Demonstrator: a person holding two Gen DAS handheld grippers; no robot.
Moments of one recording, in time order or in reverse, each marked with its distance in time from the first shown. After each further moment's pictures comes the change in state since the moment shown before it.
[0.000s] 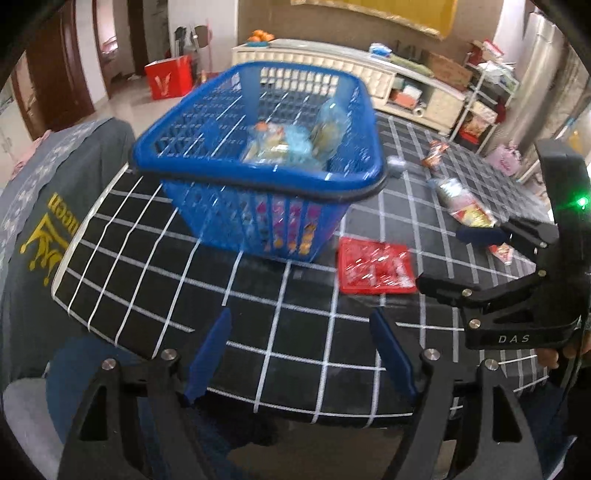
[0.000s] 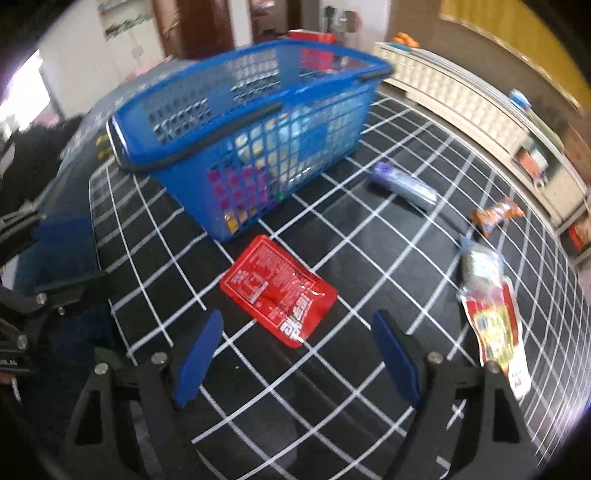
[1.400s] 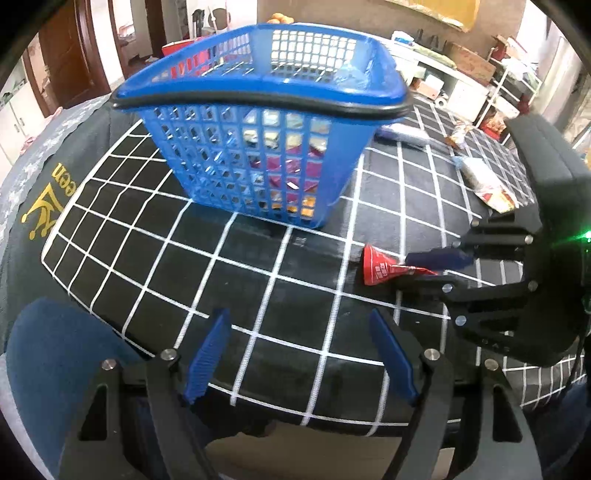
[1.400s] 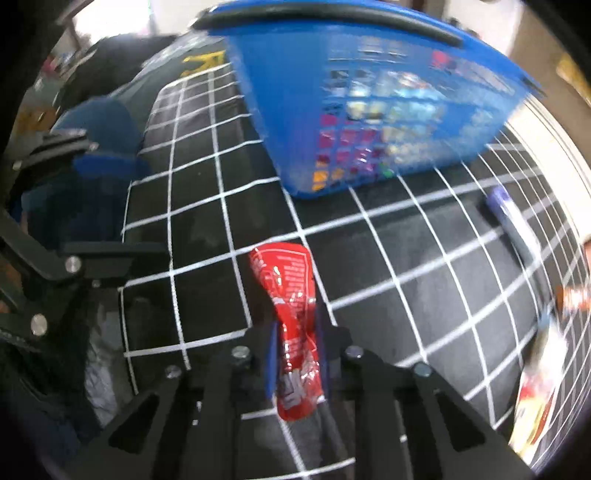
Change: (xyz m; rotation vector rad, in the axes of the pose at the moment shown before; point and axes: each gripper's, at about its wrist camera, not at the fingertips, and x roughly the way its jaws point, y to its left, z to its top) left arm 0.036 -0.008 -0.020 -0.052 0.044 0.034; right arm 0.030 0.031 -0.025 -0.326 0.070 0.192
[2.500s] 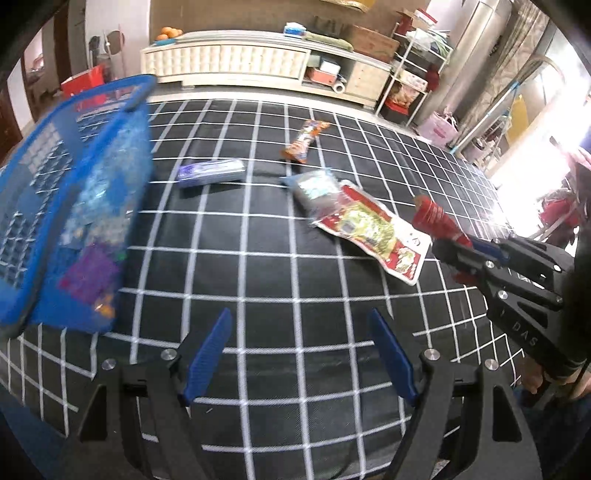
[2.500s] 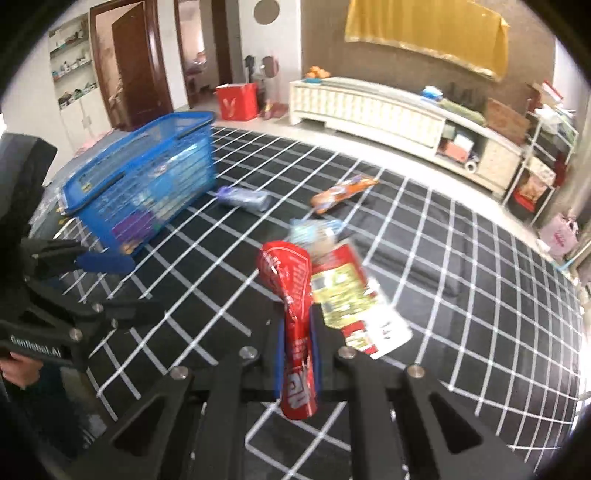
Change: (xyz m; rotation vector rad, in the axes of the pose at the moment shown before) left arm 0.020 -0.168 0.076 0.214 0.027 -0.280; right arm -0.142 -0.108 -0.123 0.545 -0.280 -0.375
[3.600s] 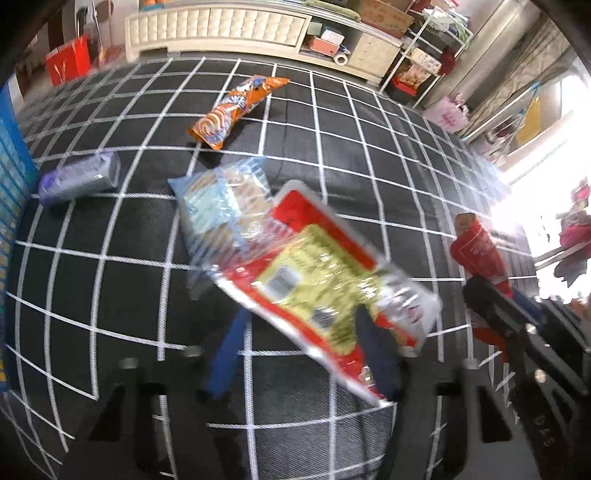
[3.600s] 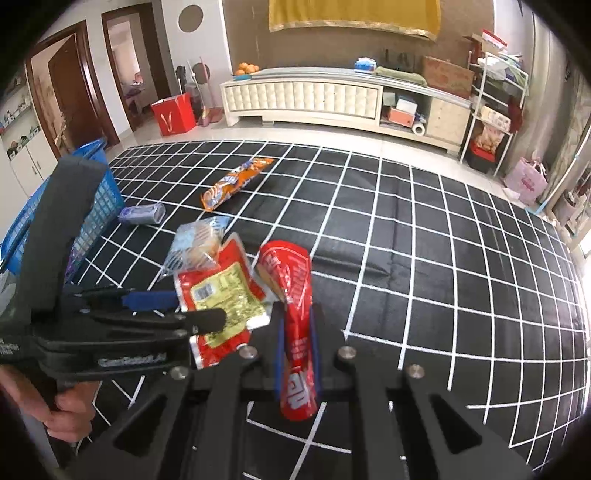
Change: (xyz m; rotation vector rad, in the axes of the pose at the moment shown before) left arm 0.136 -0.072 0.069 -0.062 0.105 -0.002; right arm 0.032 -0.095 -0.011 0.210 0.030 -0.099
